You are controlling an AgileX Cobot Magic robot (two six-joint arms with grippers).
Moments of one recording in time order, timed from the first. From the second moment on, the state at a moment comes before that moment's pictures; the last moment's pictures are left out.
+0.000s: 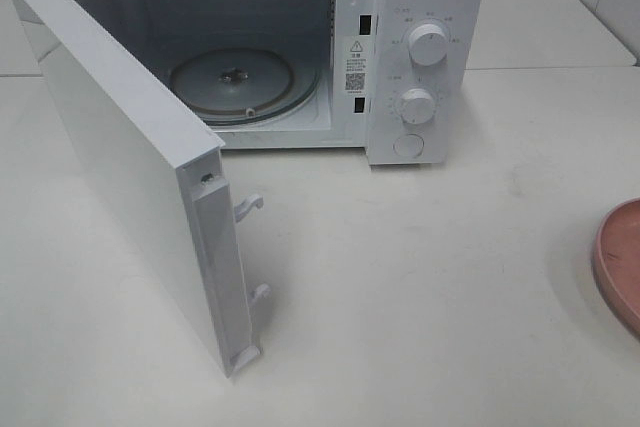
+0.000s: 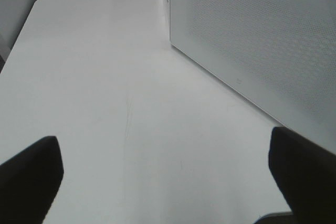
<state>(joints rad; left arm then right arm) 0.04 0.00 -0.52 -0.10 1.09 0.10 0.23 0.00 -0.50 -0.06 0.99 0.12</state>
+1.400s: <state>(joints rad) 0.04 0.00 -0.52 -0.10 1.09 0.10 0.23 0.00 -0.50 -0.06 1.00 0.12</state>
